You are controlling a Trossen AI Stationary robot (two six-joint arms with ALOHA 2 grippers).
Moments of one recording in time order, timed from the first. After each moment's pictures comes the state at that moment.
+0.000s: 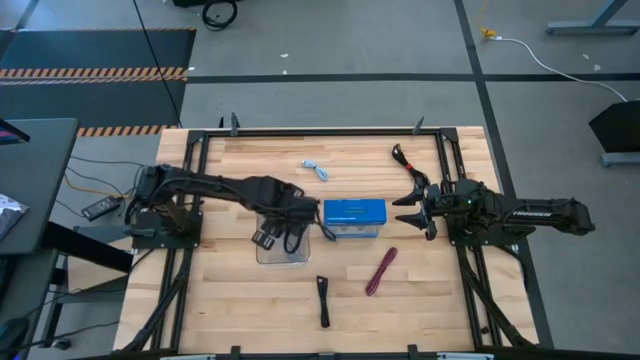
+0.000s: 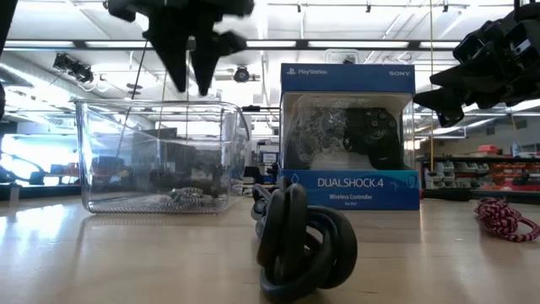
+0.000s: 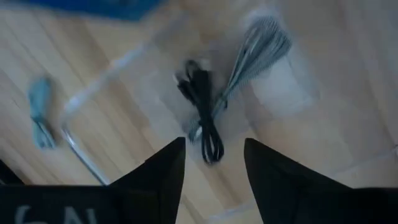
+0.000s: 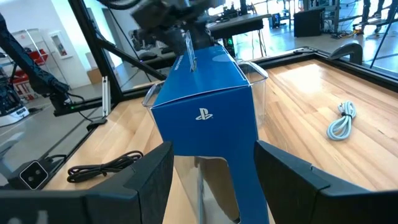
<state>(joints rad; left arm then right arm) -0.11 1.77 1.60 -1.27 -0.14 0.46 -0.16 0.18 0.01 0.09 -0.20 0.21</state>
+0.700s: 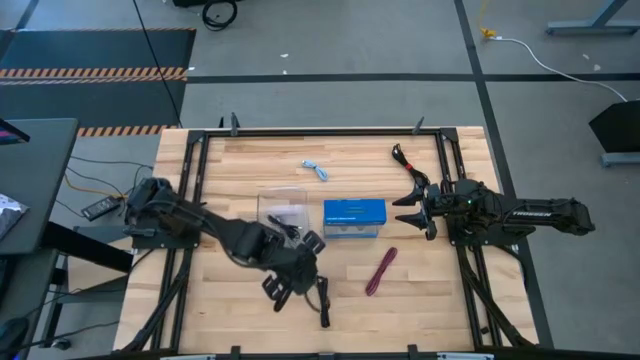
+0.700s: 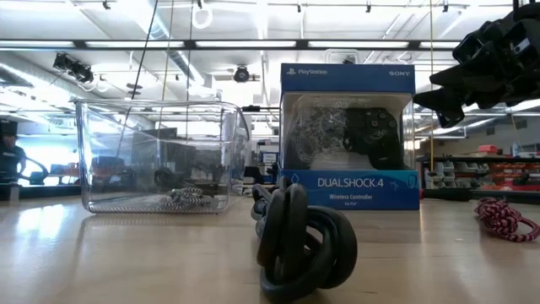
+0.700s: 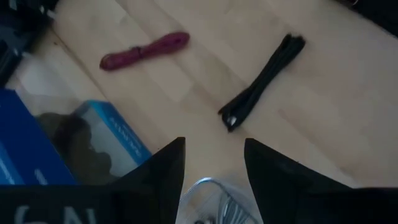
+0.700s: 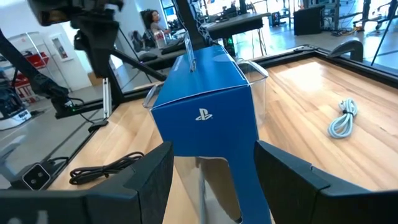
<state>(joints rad) -0.43 1.77 1.63 -0.85 -0.18 0.48 -0.16 0.18 0.01 0.09 -0.20 0.23</state>
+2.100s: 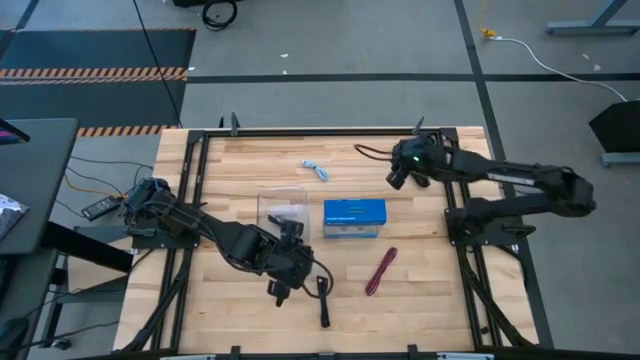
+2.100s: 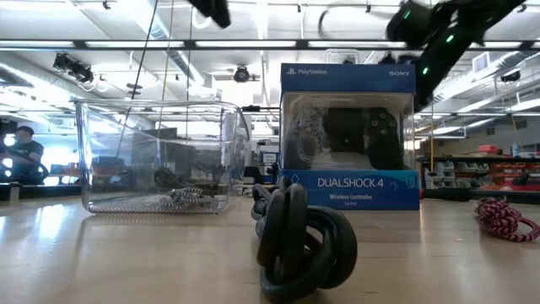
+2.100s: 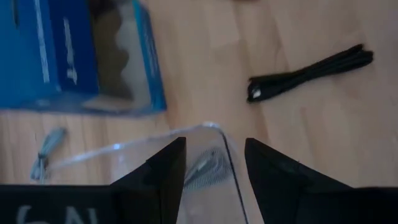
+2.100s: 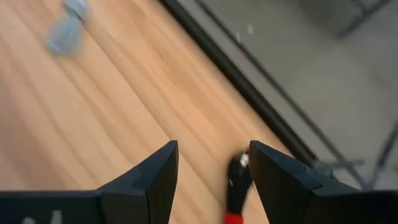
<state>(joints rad) -0.45 1.76 1.63 -1.01 -0.36 -0.12 -0.45 1.04 0.68 -0.44 0.41 0.01</state>
